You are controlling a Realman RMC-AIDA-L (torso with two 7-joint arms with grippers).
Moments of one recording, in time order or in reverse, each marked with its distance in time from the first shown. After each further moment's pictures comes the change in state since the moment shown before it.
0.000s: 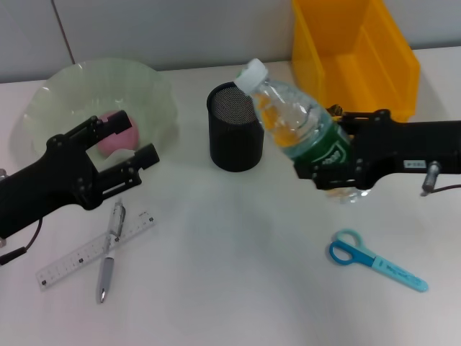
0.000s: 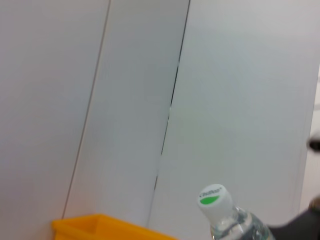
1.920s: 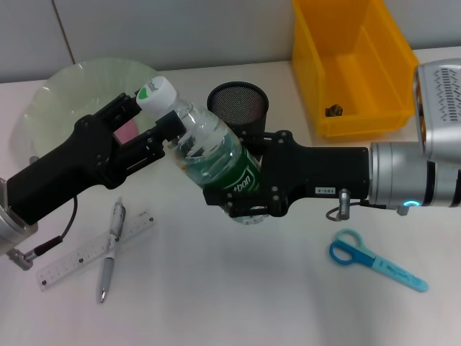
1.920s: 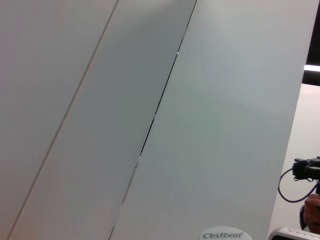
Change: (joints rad) left arm -0.104 -0.011 -0.010 -0.195 -0.105 0.108 -0.048; right arm 0.233 0.001 -0.108 0.608 0.407 -0.017 -0.535
